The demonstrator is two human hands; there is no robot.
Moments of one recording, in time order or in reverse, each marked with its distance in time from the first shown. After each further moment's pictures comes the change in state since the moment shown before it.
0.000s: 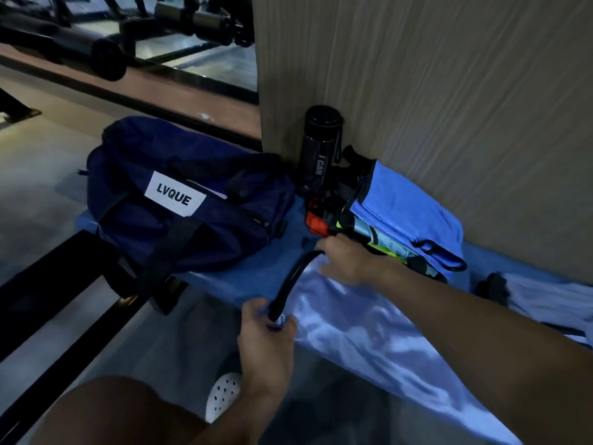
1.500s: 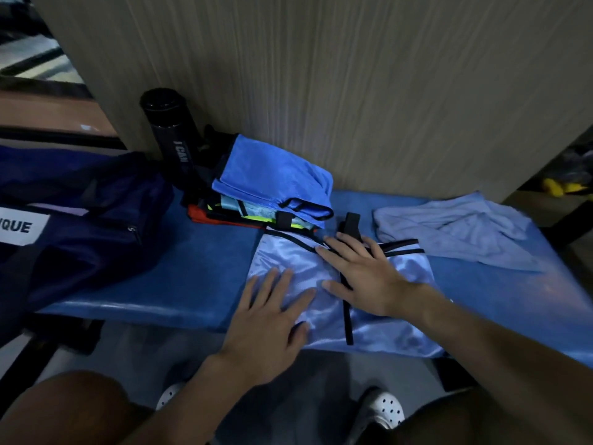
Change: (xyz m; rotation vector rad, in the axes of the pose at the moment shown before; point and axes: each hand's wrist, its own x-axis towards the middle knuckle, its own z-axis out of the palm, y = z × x) left_hand -0.039 -0.013 0.104 1.152 -0.586 1.184; right_hand -0.186 0.163 0.052 -0.180 0.267 0.060
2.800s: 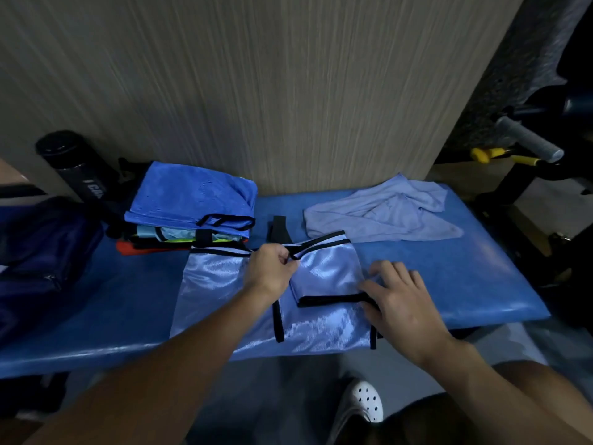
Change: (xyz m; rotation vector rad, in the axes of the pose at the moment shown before) left_hand 0.142 0.089 -0.021 -0.645 -0.045 -0.460; right_hand -0.150 0.056 0.017 -0.004 0.419 0.325
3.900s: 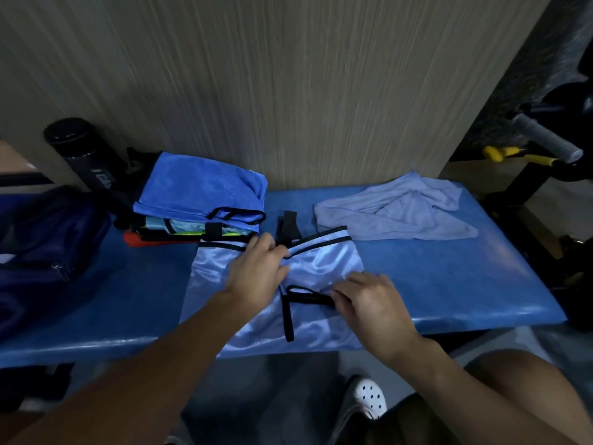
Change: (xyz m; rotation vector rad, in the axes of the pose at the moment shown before) left_hand 0.000 -0.042 -0.023 0.501 0.022 0.442; right_hand 0.027 -0.055 0.017 0.143 0.094 0.049
